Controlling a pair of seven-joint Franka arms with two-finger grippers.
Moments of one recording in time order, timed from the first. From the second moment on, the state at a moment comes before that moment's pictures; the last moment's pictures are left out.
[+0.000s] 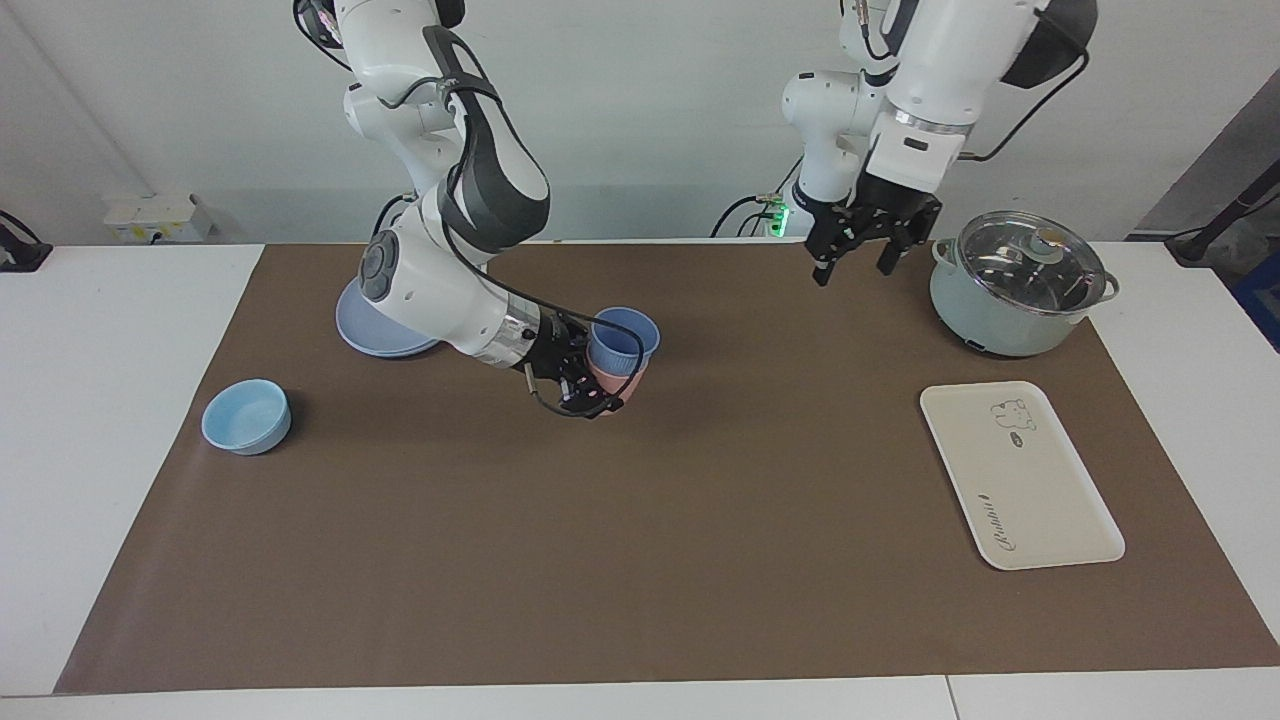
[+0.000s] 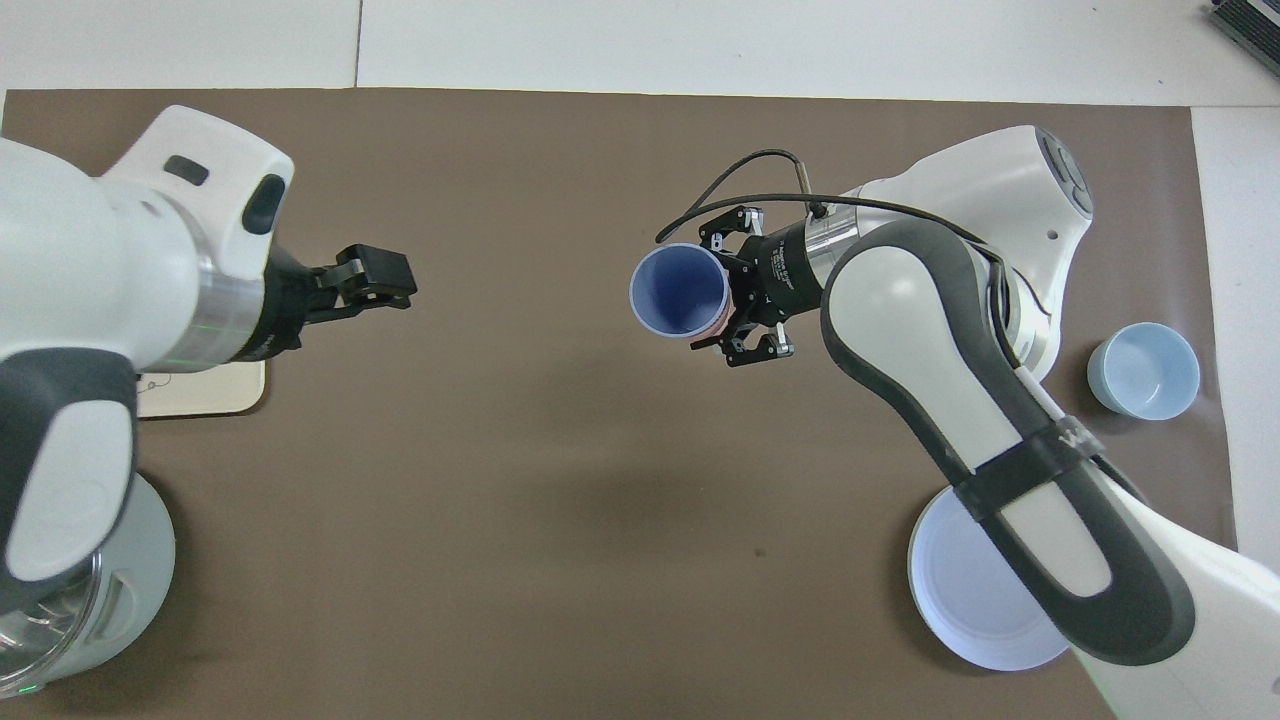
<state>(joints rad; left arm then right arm) -0.30 -0.05 -0.11 -1.68 -0.07 1.84 -0.73 0.28 0.34 0.04 -1.66 0.75 2.02 1.34</state>
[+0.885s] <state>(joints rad) -0.56 0.05 -0.11 -1.84 -0.11 2.37 -1.02 0.28 0.34 0.03 -1.66 0.75 2.02 1.34</state>
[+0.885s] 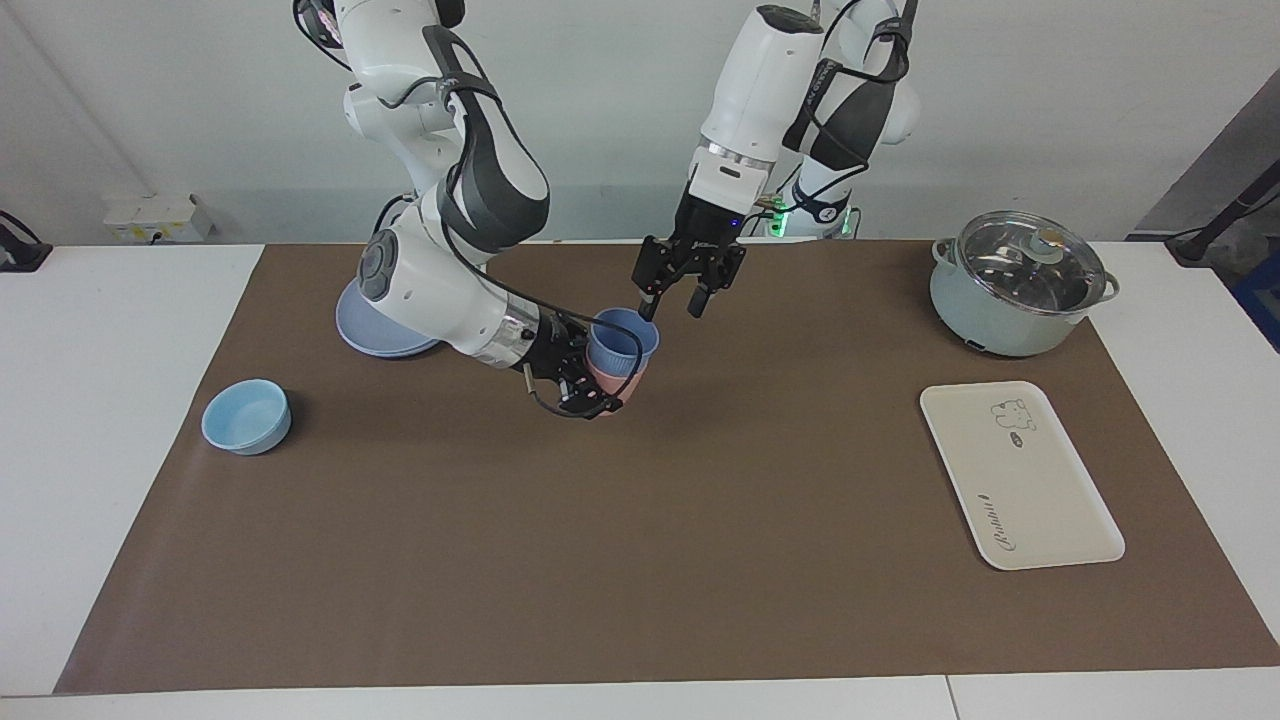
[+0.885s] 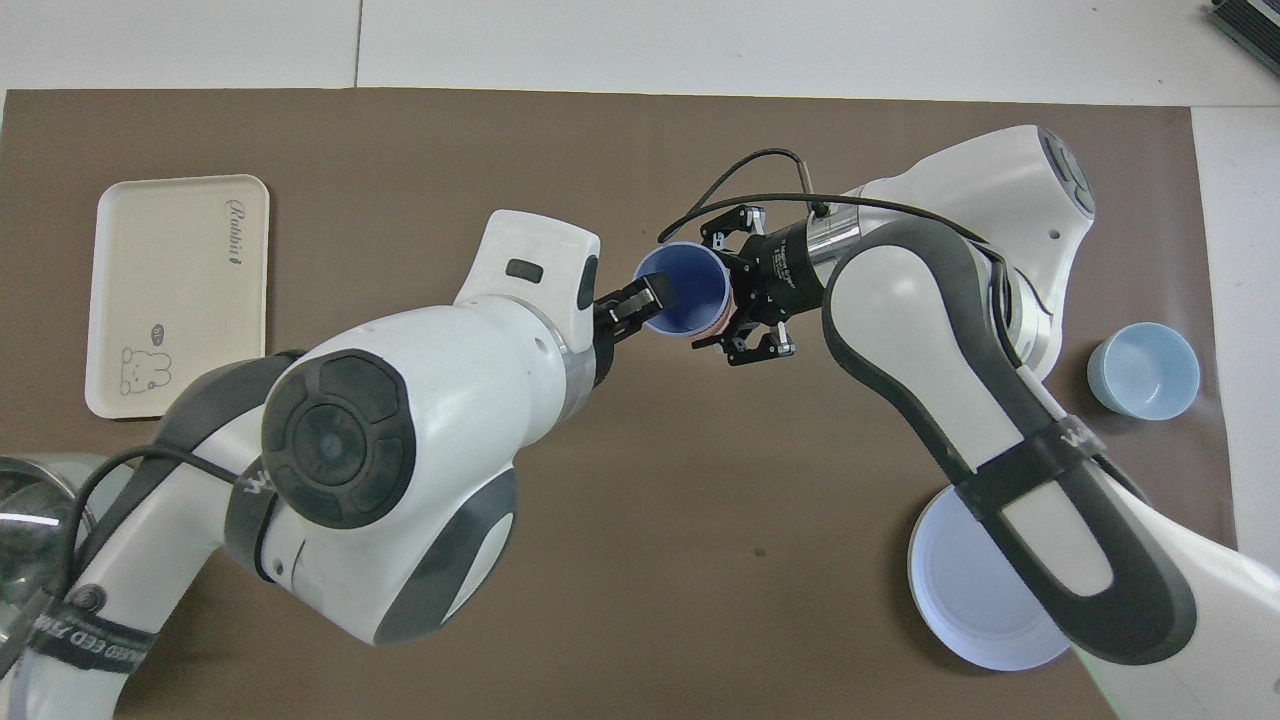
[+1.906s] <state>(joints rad) -0.59 0.09 -0.09 -1.77 -0.11 2.35 -1.06 0.28 0.34 0.03 -1.66 0.75 2.03 1.34</state>
